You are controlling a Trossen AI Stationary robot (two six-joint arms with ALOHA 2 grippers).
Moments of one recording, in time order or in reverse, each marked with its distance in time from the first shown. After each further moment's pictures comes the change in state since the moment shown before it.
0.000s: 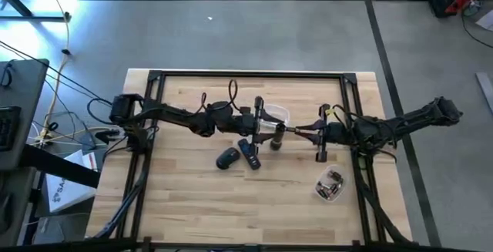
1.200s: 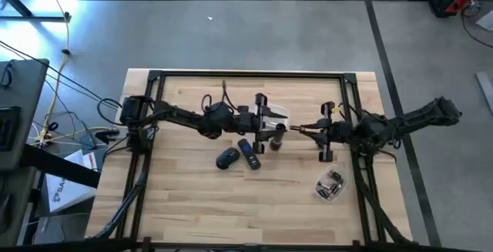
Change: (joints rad) left arm -0.002 0.103 0.067 0.328 0.036 0.030; right arm 0.000 0.003 0.002 0.208 -0.071 -0.097
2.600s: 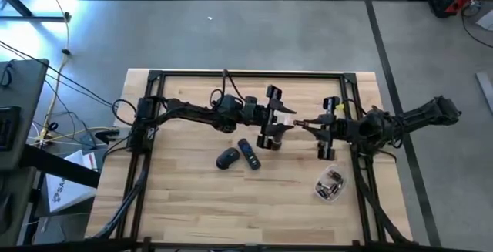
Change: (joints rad) left arm 0.036 0.147 0.267 0.060 0.176 -0.146; right arm -0.001 0.080 0.092 0.111 -0.042 -0.107
